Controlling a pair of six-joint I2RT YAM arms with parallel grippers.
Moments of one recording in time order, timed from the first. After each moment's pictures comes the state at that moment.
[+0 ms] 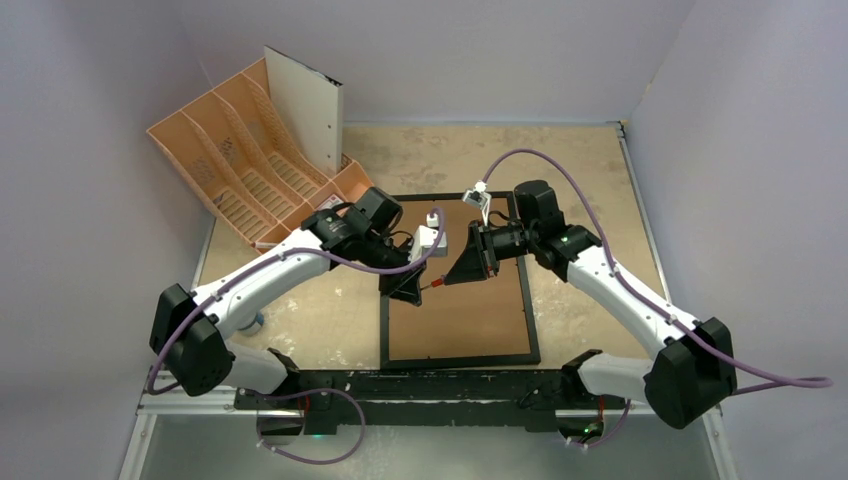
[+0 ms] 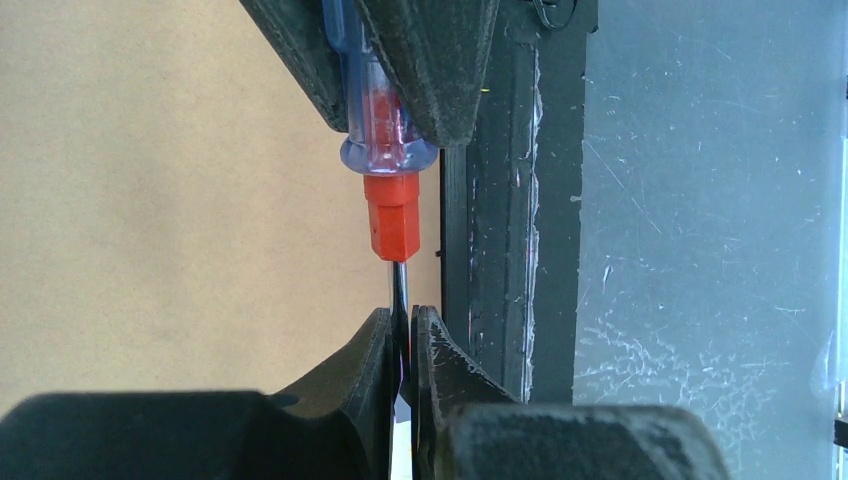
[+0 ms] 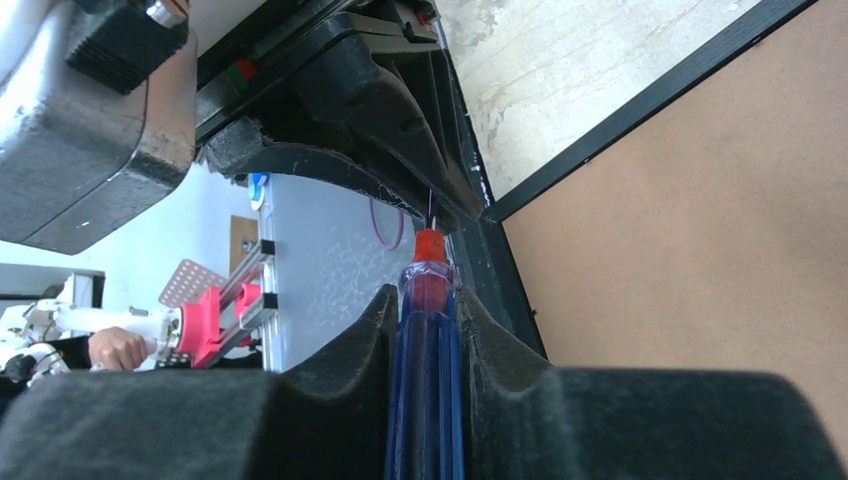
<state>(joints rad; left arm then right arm) -0.74 1.39 1.16 -0.81 0.77 0.40 0.49 1.22 0.91 -0.35 -1.08 0.35</state>
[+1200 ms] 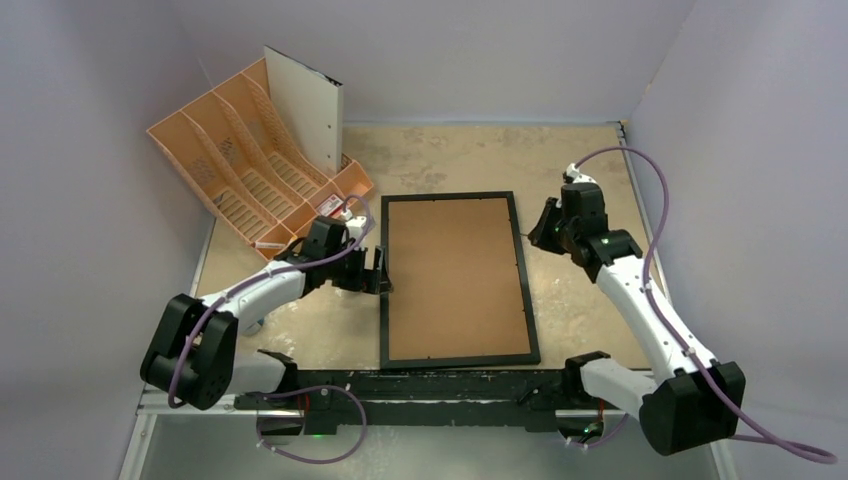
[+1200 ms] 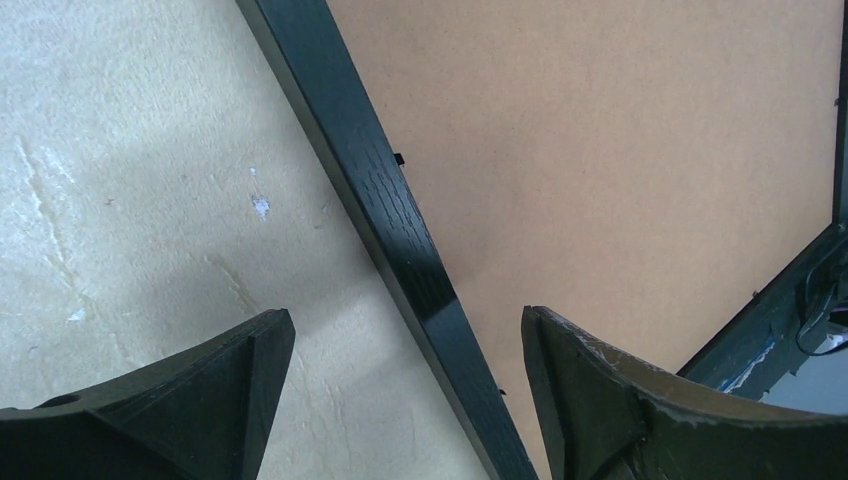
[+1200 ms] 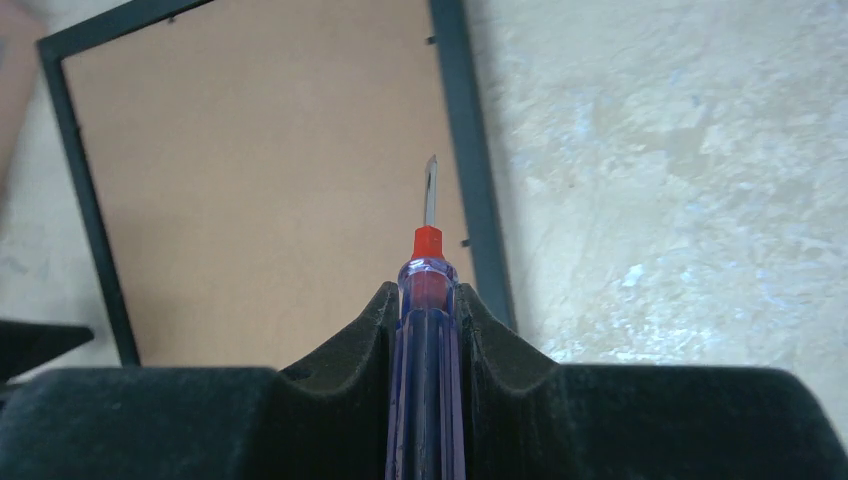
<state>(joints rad) -0.40 1.31 0.62 -0.22 0.38 -0.29 0.25 1.07 0.90 -0.61 0.02 0.48</state>
